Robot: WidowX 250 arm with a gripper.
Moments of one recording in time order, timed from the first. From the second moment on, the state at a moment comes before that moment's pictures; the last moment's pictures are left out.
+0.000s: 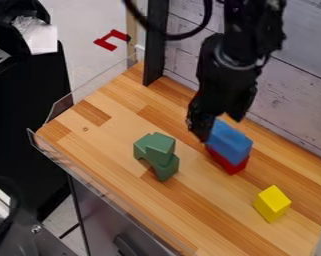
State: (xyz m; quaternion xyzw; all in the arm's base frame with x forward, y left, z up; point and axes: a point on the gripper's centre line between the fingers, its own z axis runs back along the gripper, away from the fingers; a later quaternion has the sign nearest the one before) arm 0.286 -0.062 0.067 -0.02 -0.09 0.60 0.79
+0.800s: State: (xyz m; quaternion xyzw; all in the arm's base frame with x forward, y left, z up) arm 0.243 -0.091 0.070 0.03 -0.09 0.35 0.93
